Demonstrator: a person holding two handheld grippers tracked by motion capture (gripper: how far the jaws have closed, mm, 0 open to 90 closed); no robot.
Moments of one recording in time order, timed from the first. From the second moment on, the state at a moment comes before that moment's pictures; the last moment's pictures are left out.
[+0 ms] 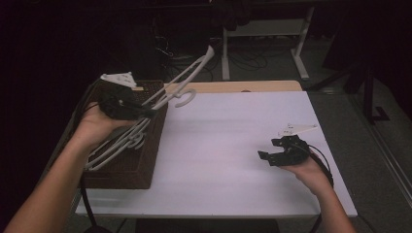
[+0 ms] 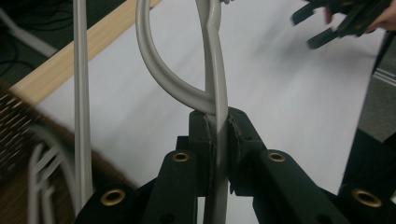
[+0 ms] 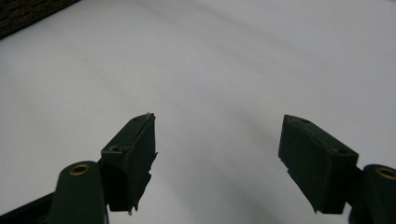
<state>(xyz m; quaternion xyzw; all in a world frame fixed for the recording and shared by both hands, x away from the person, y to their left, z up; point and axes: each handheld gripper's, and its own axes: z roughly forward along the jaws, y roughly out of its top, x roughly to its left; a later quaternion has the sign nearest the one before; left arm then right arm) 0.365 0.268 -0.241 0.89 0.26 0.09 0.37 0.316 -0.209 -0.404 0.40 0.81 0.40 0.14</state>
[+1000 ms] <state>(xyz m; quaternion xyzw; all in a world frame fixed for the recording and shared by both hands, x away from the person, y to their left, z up) 0.355 0.399 -0.319 0.87 0.37 0.06 0.32 0.318 -0.212 -0.402 0.41 0.81 0.39 0.15</state>
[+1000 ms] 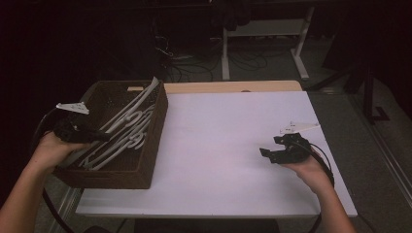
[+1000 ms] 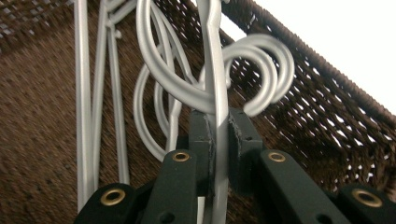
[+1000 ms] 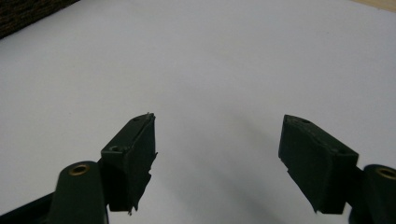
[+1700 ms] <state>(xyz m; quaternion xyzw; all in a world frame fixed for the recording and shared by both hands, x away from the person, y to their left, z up) 0.348 0.390 -0.326 0.83 0.36 0.10 0.41 0.313 -0.211 -0.390 0.40 0.80 0.41 0.15</state>
